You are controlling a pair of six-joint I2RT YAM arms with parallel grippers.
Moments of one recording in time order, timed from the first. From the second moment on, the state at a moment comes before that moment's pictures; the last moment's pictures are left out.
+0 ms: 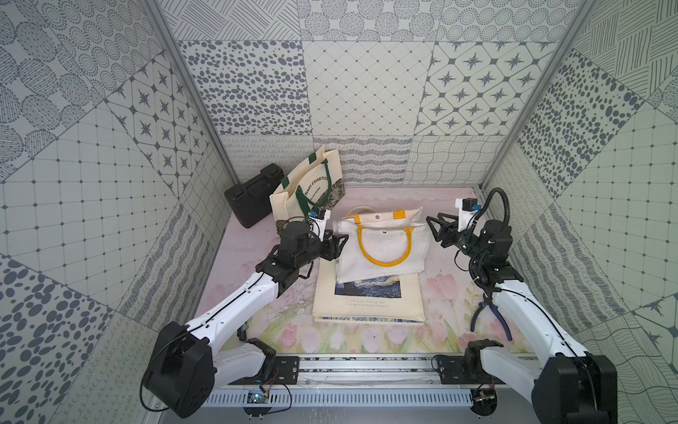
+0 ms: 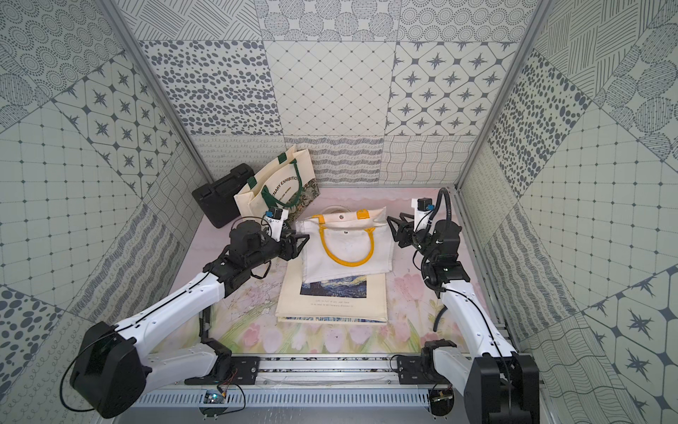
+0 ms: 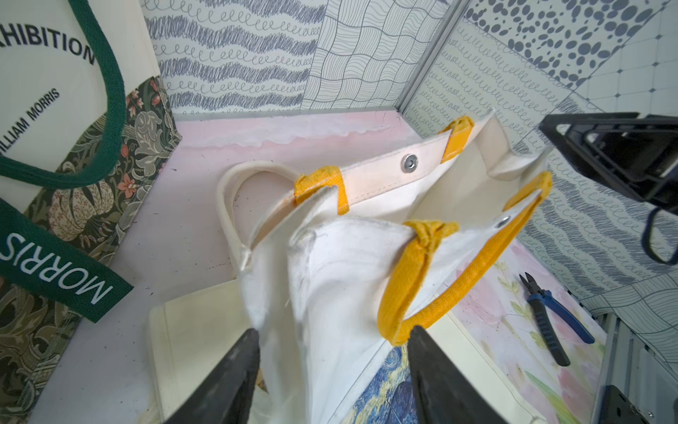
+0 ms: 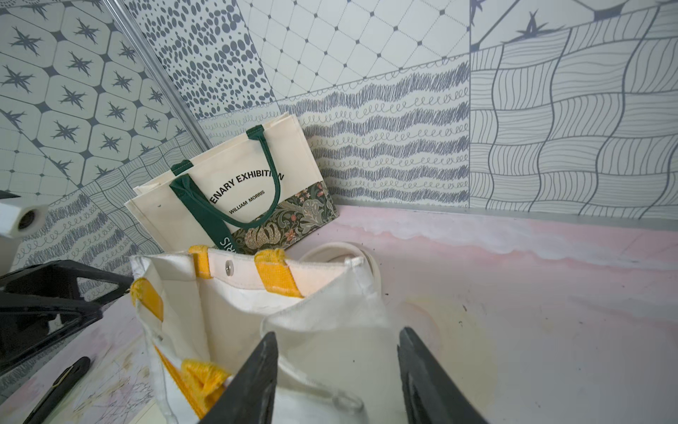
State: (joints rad) left arm -0.50 1.14 0.77 0.03 0.26 -0.25; right arm 0.05 1.09 0.69 0.28 -0.53 0.21
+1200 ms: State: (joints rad) left arm -1.00 1.66 1.37 -0.34 0.21 -0.08; right arm -0.05 1.80 1.18 0.57 -0.89 0.88
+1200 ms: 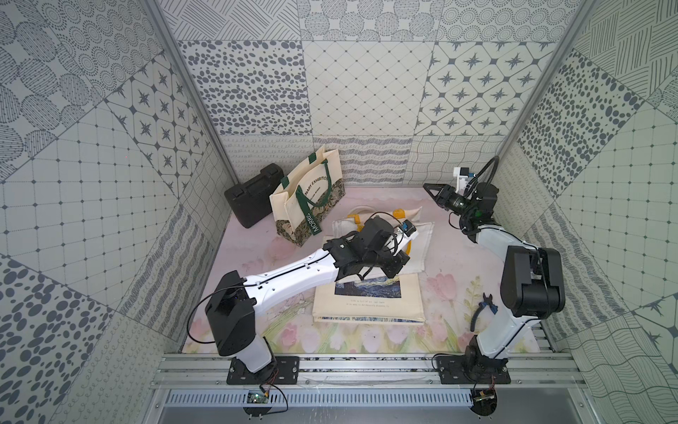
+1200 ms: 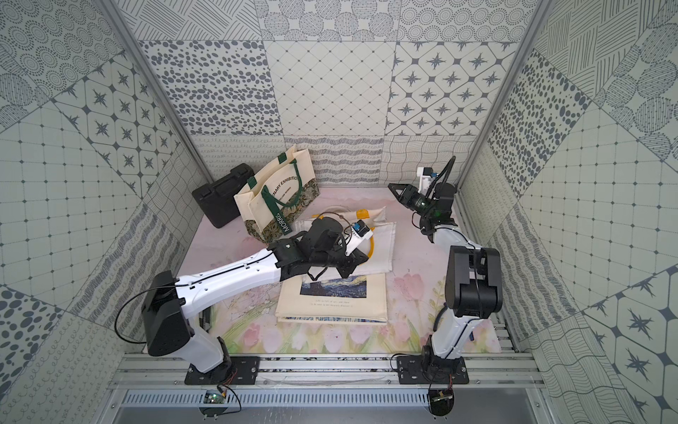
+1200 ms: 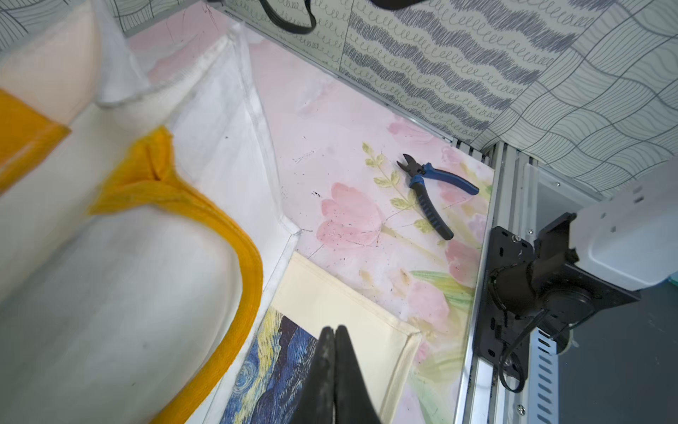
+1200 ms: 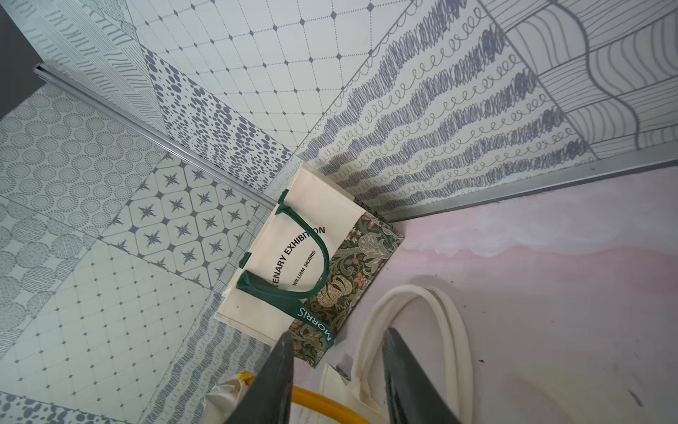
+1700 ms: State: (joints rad) left arm -0.89 1.80 1.44 -0.34 0.02 -0.11; right arm 0.01 1.78 1.02 0.54 -1.02 0.95
